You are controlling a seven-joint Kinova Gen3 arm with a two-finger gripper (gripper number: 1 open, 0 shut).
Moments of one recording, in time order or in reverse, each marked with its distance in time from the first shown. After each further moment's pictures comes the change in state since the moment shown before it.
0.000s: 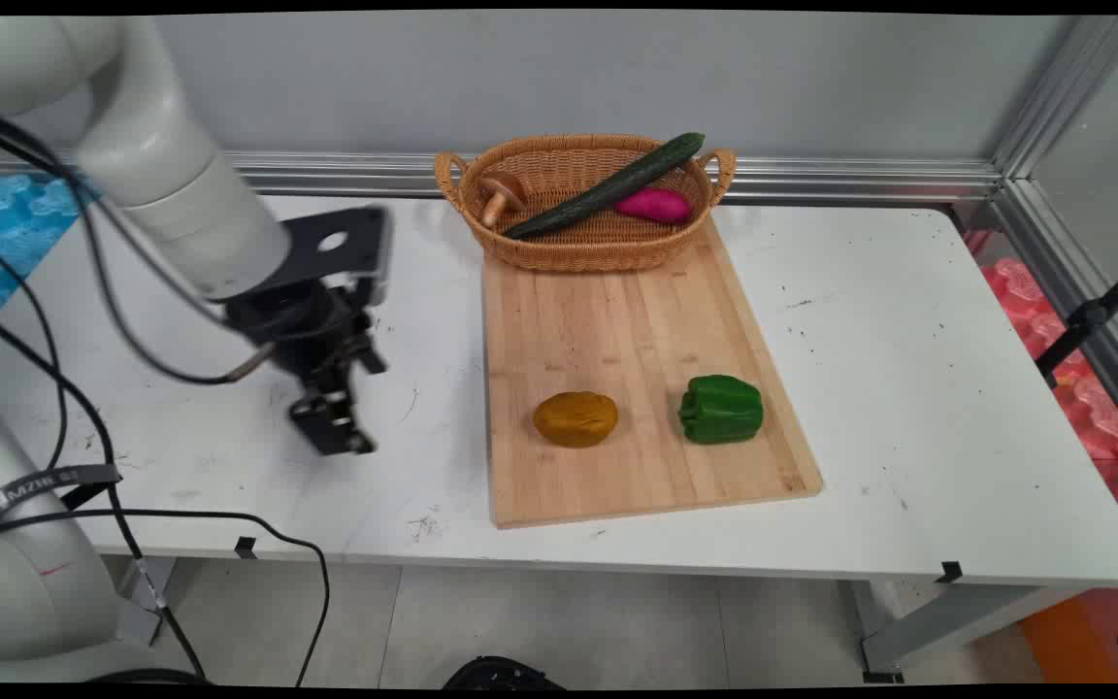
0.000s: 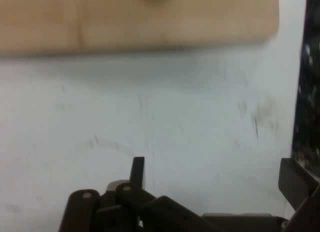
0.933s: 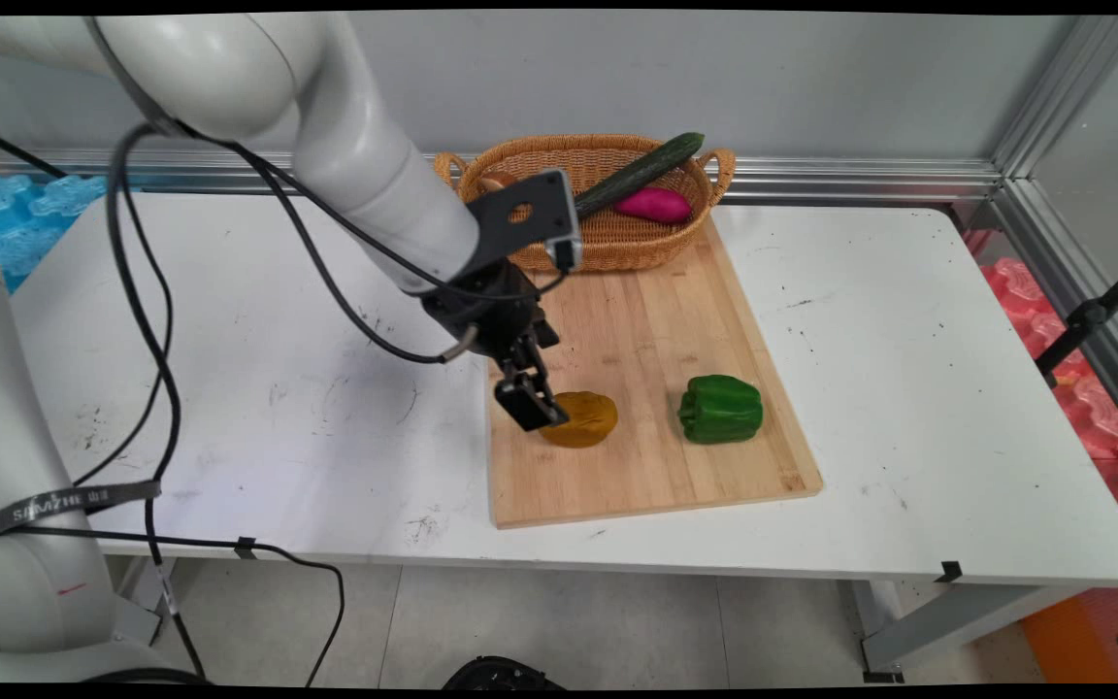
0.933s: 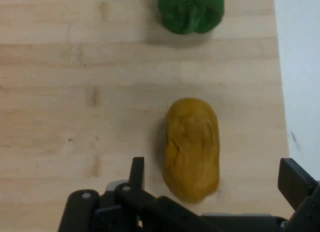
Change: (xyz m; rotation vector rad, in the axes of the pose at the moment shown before) arm 0.114 -0.002 0.035 0.047 0.220 -0.027
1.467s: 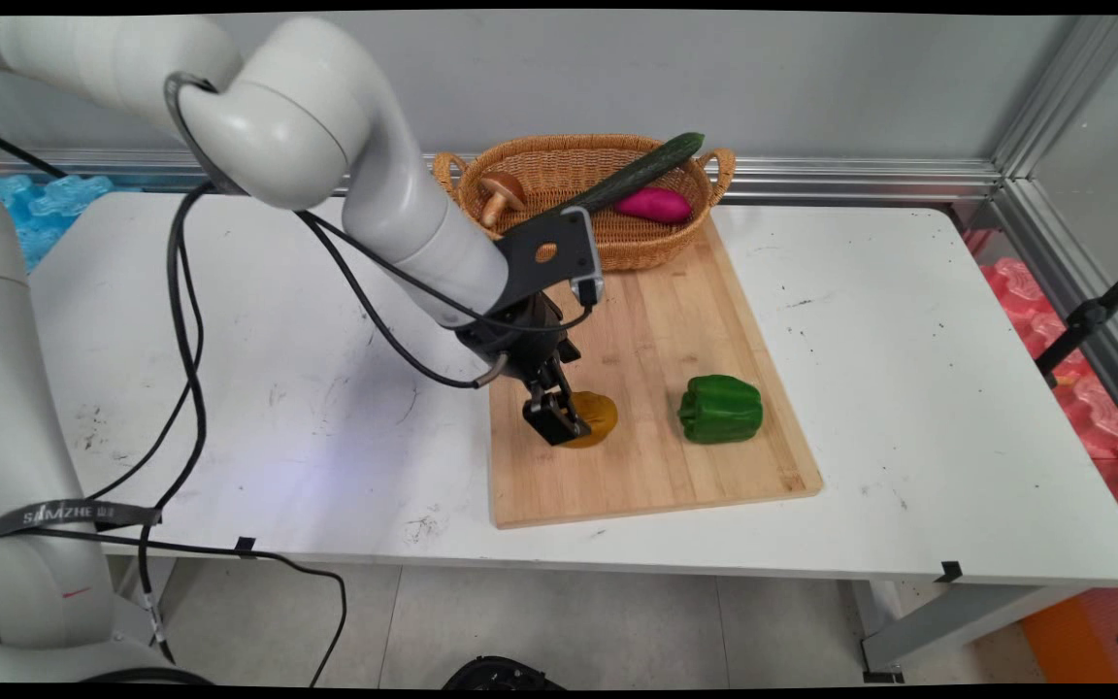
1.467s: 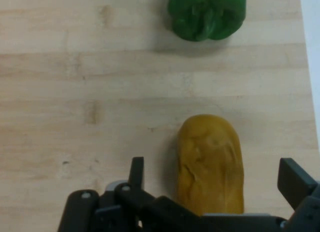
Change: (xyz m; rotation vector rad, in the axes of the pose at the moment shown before) arm -0.005 -0.003 0.047 0.016 0.028 0.009
